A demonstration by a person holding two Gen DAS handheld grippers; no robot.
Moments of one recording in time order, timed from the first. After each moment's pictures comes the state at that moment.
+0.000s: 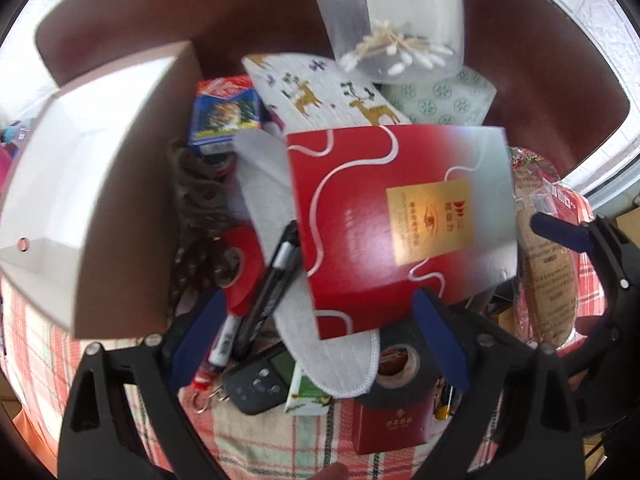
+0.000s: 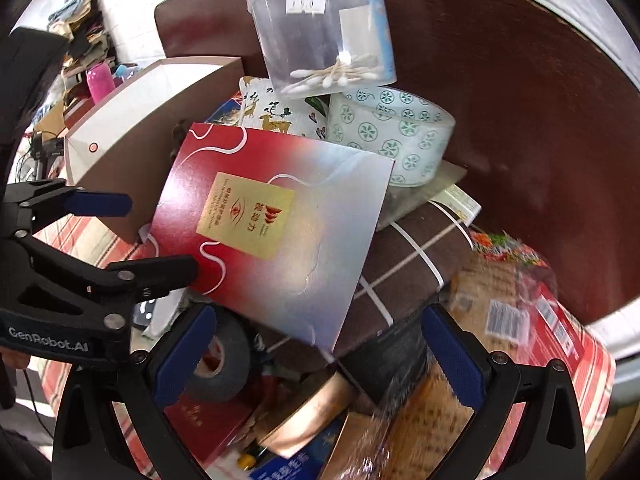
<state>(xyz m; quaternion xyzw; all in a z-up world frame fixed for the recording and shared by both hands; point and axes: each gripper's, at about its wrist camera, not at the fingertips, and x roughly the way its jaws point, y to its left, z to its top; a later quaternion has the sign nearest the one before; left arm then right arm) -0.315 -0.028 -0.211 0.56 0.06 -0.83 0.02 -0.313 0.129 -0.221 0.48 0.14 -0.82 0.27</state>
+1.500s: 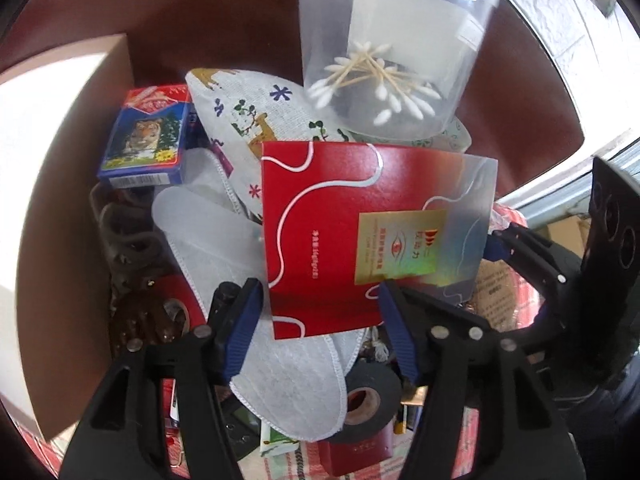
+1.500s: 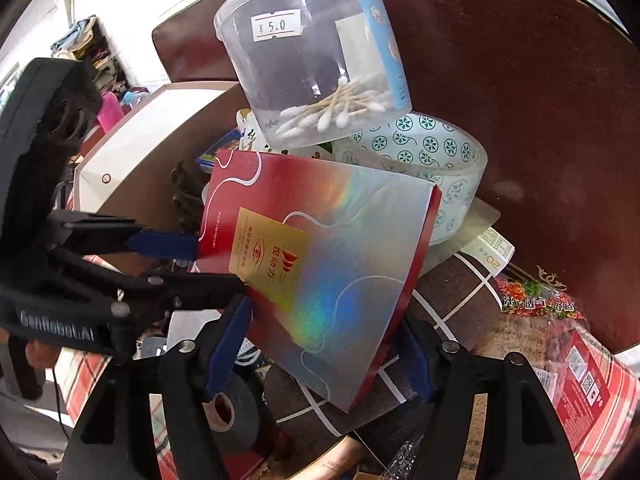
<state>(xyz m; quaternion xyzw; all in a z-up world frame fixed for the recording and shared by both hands) -0.361 -0.058 -0.216 0.55 0.17 -0.81 -0.10 -0.349 0.136 -0.210 0.48 0.08 -0.82 0.30</state>
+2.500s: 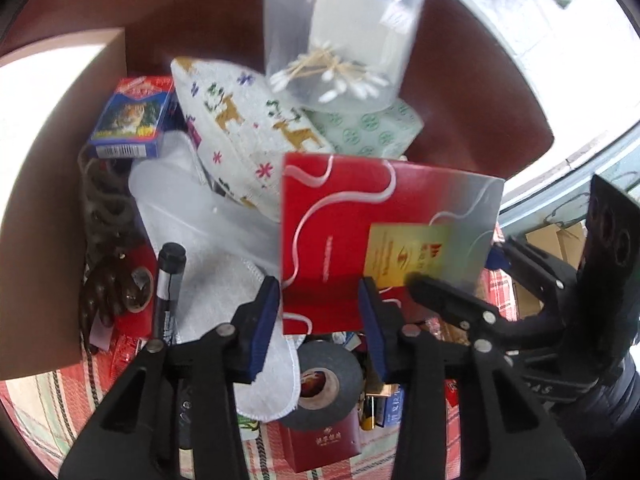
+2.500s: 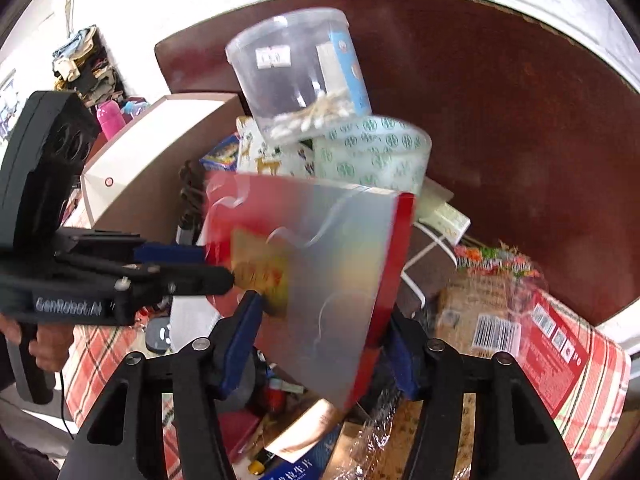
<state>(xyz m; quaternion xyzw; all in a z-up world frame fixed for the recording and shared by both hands) -0.343 -0.038 -0.209 0.51 0.21 -0.83 -0.10 -0.317 0.164 -0.196 0.47 0.07 -0.83 0.28</state>
